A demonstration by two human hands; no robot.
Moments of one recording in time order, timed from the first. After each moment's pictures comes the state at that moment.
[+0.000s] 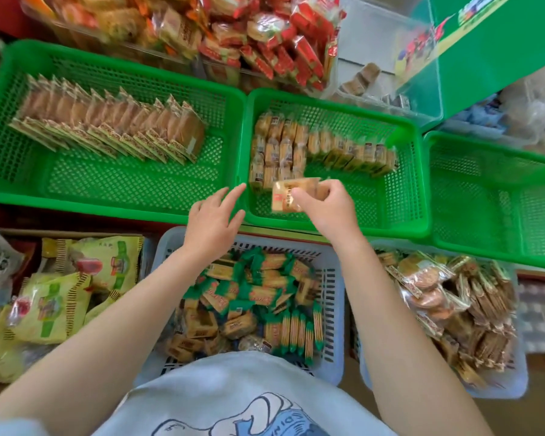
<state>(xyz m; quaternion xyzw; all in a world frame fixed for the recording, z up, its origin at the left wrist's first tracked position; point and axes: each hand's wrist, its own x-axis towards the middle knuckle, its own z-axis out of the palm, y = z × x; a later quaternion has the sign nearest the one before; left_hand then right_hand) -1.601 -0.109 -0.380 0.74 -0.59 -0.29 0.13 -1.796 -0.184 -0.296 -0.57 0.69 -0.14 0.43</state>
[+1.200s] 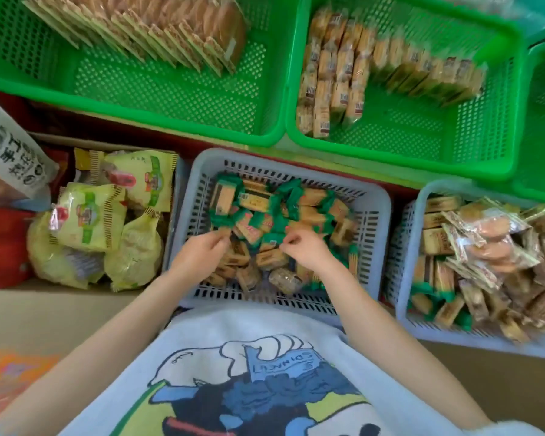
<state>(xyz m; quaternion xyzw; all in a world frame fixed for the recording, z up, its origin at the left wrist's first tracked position) -1.582 0.067 -0.439 0.76 -0.36 -0.54 0.05 -1.793 -0.033 -0.451 -0.57 0.61 0.19 0.51</state>
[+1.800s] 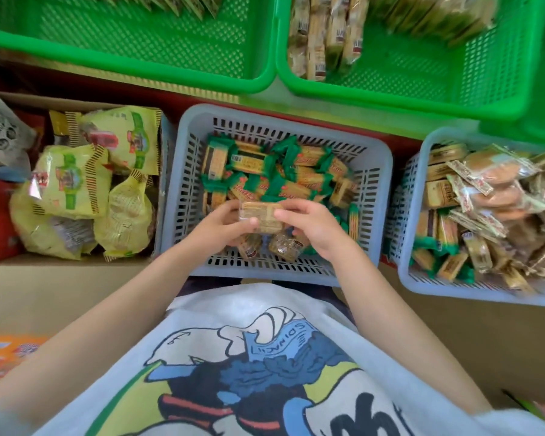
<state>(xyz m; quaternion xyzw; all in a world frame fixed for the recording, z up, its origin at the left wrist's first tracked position) -1.614 0.085 -0.439 0.65 -0.22 -0.70 0.20 -1.813 0.003 -0.425 -0.42 0.61 0.00 0.67</state>
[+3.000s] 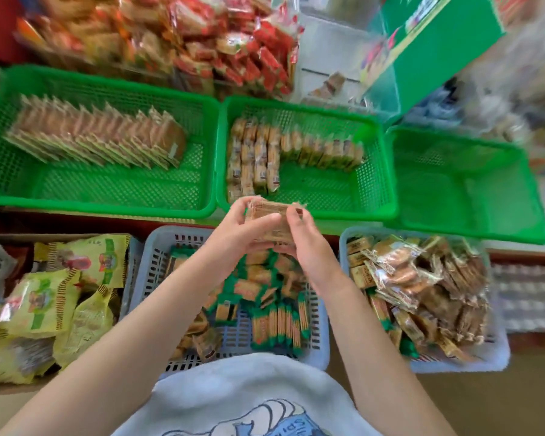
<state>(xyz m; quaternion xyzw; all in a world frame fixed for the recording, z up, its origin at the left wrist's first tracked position) -1.681 -0.068 -0.289 0.49 -0.24 -0.71 0.45 -1.830 -0.085 -0.275 -0.44 0.59 -0.22 0.64</state>
